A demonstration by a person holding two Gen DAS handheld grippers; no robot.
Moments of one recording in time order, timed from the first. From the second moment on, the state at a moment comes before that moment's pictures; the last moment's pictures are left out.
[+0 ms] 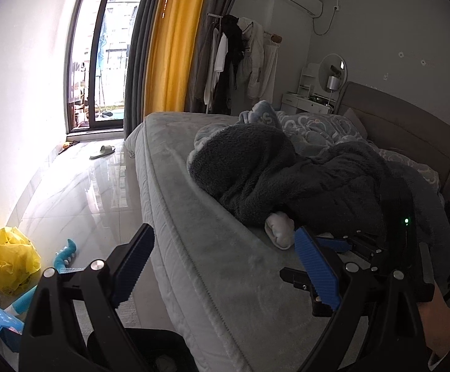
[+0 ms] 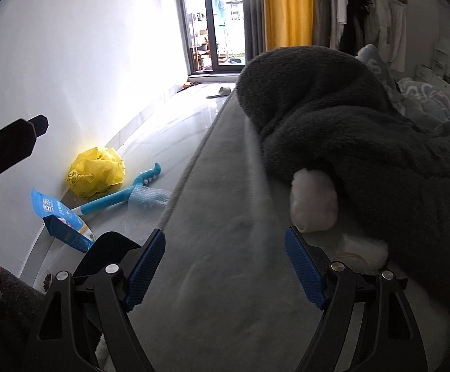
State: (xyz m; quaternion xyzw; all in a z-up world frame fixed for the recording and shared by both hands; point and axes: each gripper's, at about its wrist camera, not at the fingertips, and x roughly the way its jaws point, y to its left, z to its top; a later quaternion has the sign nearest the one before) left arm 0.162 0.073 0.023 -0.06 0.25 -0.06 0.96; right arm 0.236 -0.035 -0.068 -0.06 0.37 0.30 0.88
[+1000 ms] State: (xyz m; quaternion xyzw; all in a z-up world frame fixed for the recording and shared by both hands) left arm 0.212 -0.026 -0.019 -0.07 0.30 -0.14 0.94; right arm 0.263 -0.172 -0.101 -0.04 0.38 0.23 0.90
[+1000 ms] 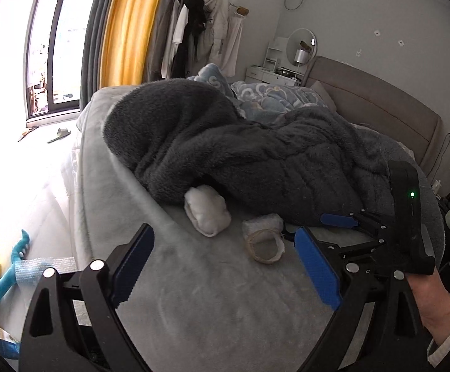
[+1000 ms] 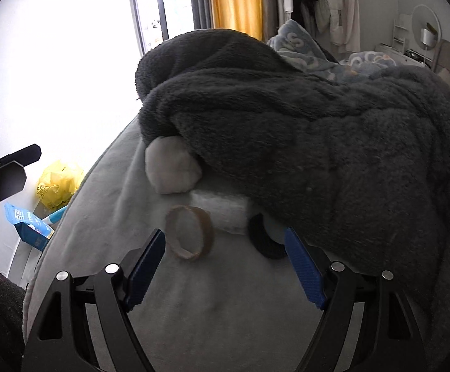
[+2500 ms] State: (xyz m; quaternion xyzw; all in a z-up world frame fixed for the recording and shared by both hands) left arm 0.293 -0.107 -0.112 -0.15 0.43 -0.17 0.88; right arm 0.324 -0.184 -0.167 -0.02 0.41 0.25 0.88
